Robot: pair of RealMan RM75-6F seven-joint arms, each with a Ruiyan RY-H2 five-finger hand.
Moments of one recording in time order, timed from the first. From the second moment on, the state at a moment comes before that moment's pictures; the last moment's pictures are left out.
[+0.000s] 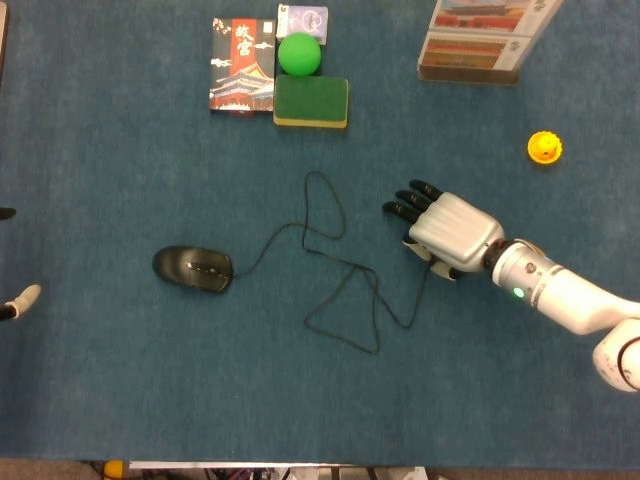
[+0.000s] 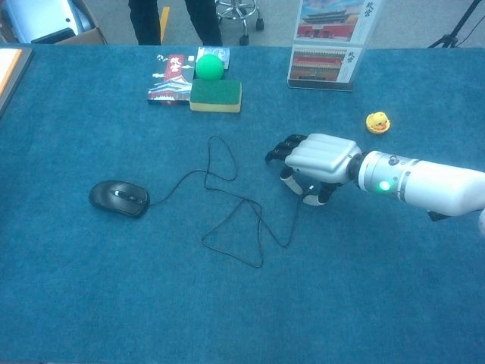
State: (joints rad) left arm -0.05 -1.22 -0.02 -1.56 1.51 1.52 -0.09; right arm 0.83 -1.53 -0.03 -1.44 -1.33 0.68 -0.36
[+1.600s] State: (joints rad) left arm -0.12 -1.21 -0.06 -1.62 1.51 1.46 -0.02; right arm 0.65 -1.19 0.08 -1.76 -1.36 1.11 -0.46
